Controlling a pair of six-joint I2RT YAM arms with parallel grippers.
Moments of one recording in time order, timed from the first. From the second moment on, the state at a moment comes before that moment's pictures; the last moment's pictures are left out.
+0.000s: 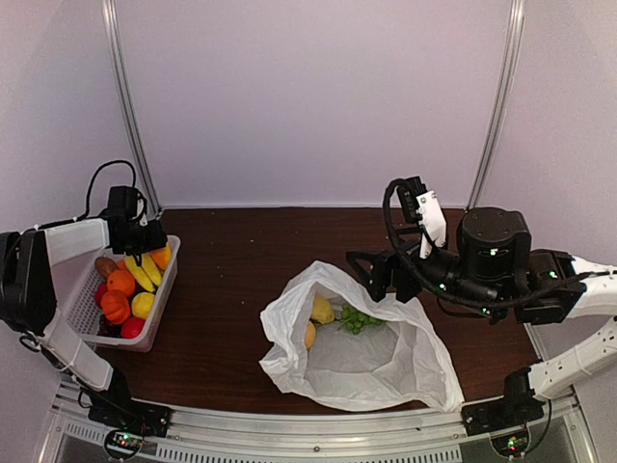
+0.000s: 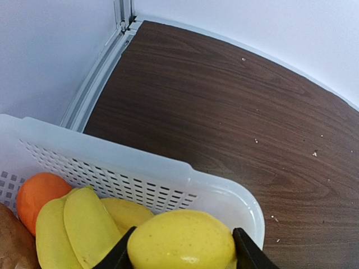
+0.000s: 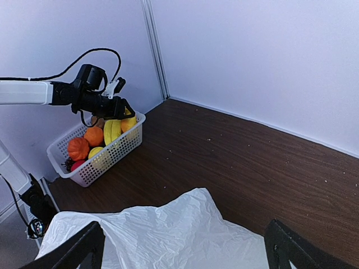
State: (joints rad) left arm 0.02 1.53 1.01 -0.23 -0.01 -0.27; right arm 1.33 1.06 1.05 -0.24 0.59 0.31
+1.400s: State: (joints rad) left arm -0.29 1.04 0.96 -0.55 0.32 -0.26; right arm 1.33 1.11 1.09 -0.53 0.41 0.25
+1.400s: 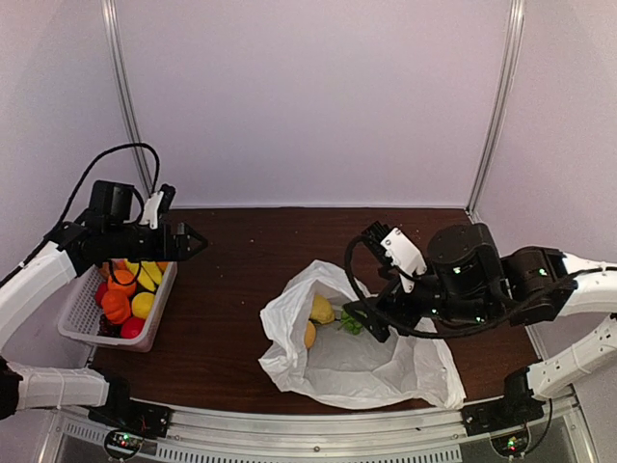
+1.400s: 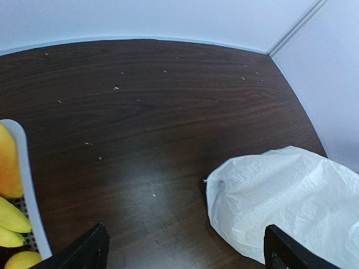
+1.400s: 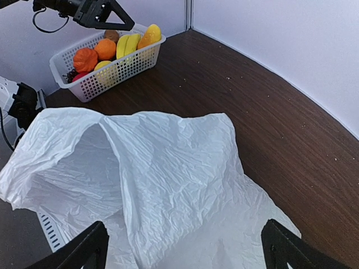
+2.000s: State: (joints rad) left arm -0.80 1.01 0.91 -0.29 0.55 -0.51; right arm 1.33 1.22 1.17 -0.55 0.53 0.30
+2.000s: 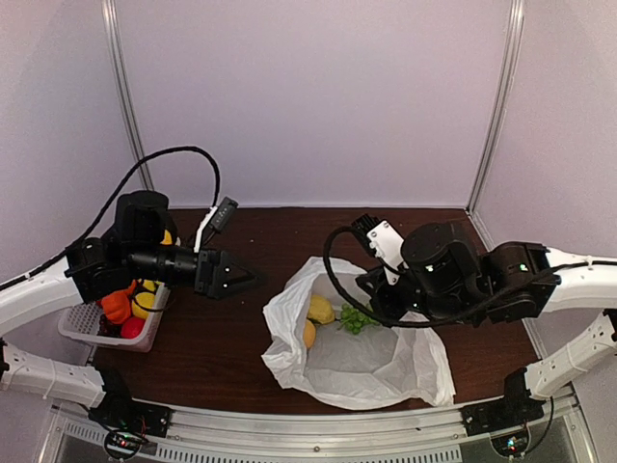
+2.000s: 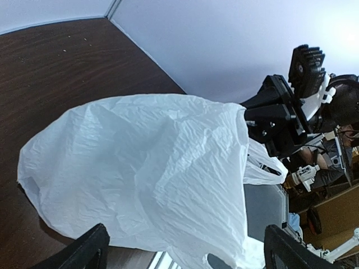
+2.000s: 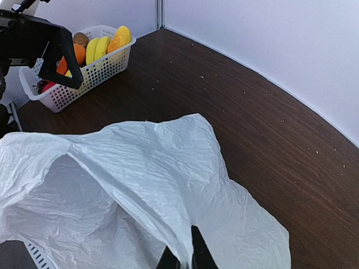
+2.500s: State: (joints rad) left arm -0.97 1.18 0.95 -0.24 0.51 -0.52; right arm 1.33 1.22 1.17 -0.52 0.60 0.34
